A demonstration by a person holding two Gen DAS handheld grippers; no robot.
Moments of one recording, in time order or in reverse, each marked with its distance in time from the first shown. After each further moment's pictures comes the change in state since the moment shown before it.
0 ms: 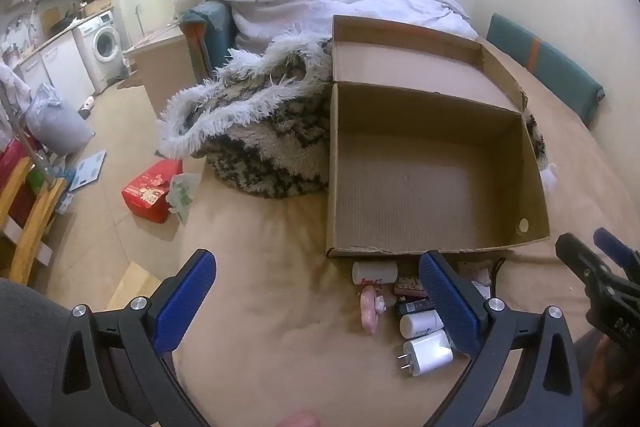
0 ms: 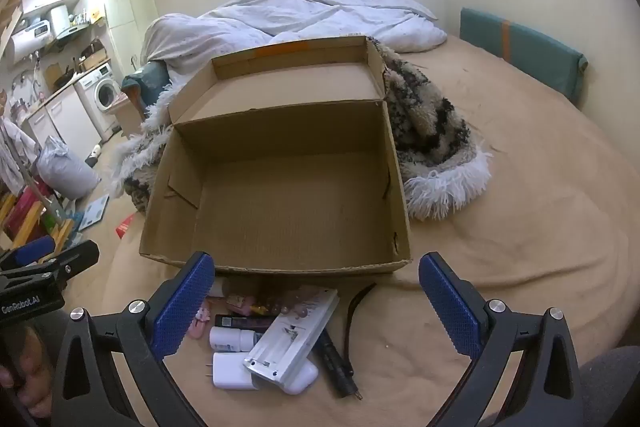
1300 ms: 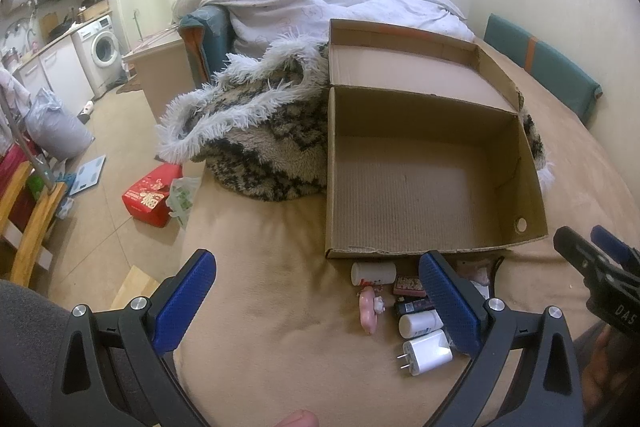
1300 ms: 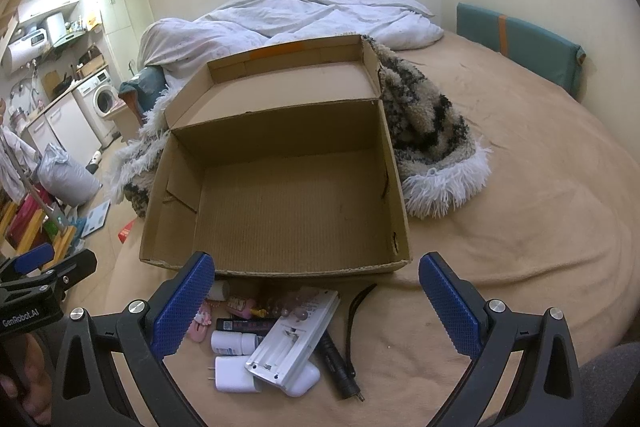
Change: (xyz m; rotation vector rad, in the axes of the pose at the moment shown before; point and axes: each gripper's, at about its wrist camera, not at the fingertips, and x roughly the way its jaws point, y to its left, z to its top) left arm -0.002 -0.003 0.001 0.002 -0.007 -0.013; right arm 0.001 -0.005 0.002 0.027 0.004 0.008
